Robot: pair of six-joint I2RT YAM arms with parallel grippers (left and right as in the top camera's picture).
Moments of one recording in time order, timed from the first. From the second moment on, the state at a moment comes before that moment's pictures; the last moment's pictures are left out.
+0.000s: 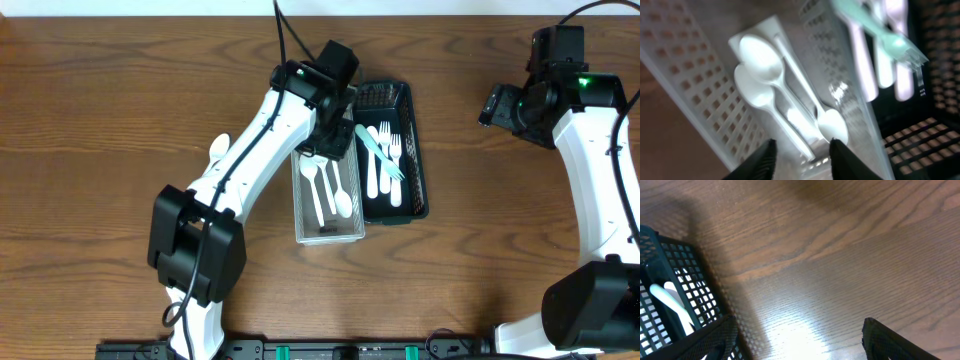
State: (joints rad) left arm -0.51 2.01 1.81 -1.21 0.09 -0.17; right arm -0.05 1.68 1.55 -1.06 0.07 0.36
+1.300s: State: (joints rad) left arm 0.03 2.04 1.40 -0.88 0.02 0.33; right arm -0.05 1.68 1.55 -1.03 0.07 0.37
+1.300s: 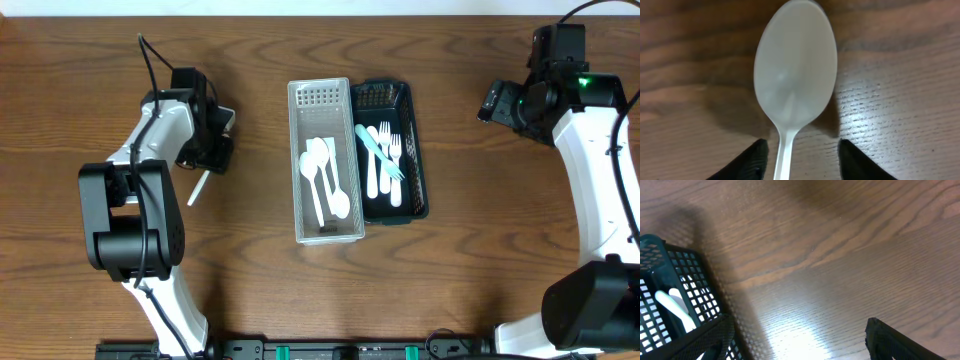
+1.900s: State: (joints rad) left arm 0.00 2.03 1.49 -1.07 0.01 0.29; right arm -0.05 1.68 1.55 -1.03 0.07 0.37
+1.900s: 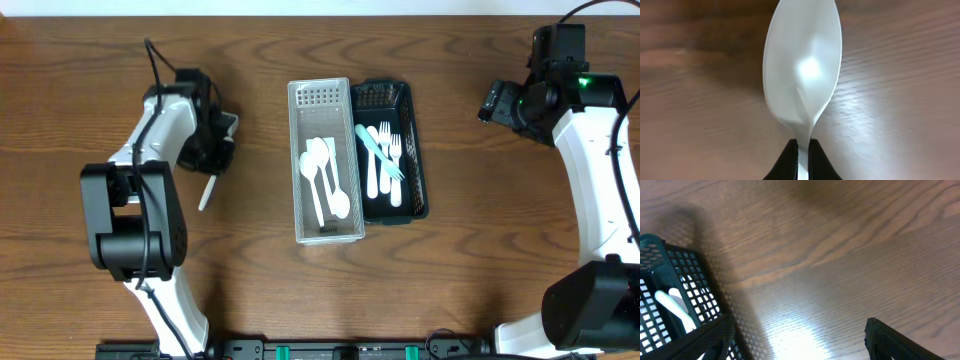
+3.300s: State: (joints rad) left arm -0.33 1.64 1.77 -1.19 0.02 -0.22; right arm -0.04 1.66 1.55 -0.98 0.07 0.27
